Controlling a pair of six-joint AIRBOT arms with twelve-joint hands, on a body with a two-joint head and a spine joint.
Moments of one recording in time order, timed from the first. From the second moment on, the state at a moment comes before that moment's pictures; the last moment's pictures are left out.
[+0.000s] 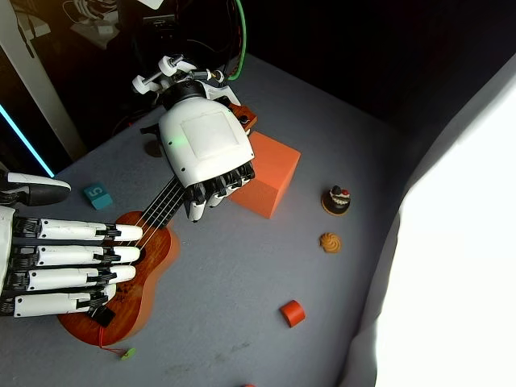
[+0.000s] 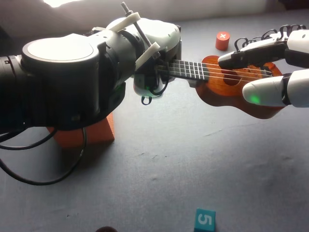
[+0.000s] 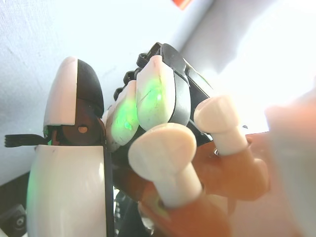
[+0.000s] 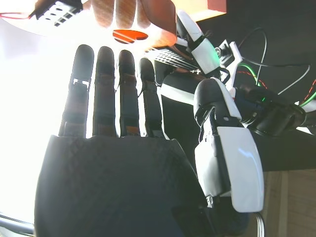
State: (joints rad) left arm 0.30 -1.24 0.95 1.40 0.64 -0.55; right arm -0.40 -0.74 0.86 -0.31 0.28 -0.18
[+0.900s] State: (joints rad) left arm 0.30 -1.24 0.95 1.40 0.64 -0.54; right arm -0.24 -0.59 0.77 -0.31 0.21 -0.16
